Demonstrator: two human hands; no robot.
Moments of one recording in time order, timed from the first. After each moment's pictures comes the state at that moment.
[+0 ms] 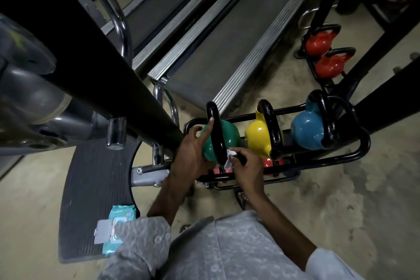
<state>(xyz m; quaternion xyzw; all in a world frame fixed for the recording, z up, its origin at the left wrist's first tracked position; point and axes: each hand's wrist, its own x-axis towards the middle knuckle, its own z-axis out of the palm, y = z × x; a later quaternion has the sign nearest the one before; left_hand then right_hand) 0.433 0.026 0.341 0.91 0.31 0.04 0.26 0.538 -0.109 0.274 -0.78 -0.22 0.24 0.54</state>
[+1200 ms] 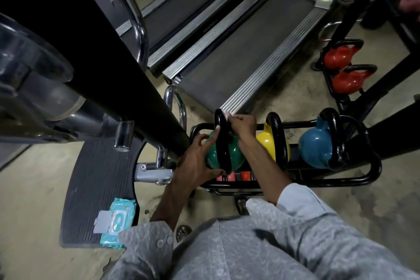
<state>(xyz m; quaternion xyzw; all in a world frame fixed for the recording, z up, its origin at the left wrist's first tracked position) 0.433 0.022 0.335 0.87 0.37 0.02 0.31 0.617 0.029 0.281 -0.76 -0.04 0.38 0.52</state>
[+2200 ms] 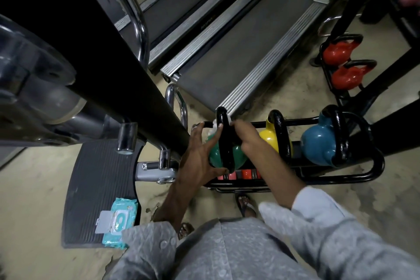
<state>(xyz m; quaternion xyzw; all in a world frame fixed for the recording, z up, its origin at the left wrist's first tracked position) 0.433 0.026 0.327 0.89 0.35 0.07 0.28 0.611 0.012 0.320 -0.68 0.01 0.56 0.47</state>
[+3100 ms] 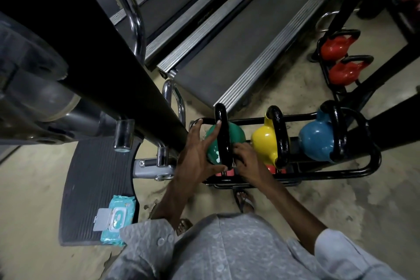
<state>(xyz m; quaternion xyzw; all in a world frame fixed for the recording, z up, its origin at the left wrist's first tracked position) 0.432 0.025 0.325 0.89 0.35 0.07 0.28 0.587 -0.086 0.260 -0.72 -0.53 0.29 0.35</state>
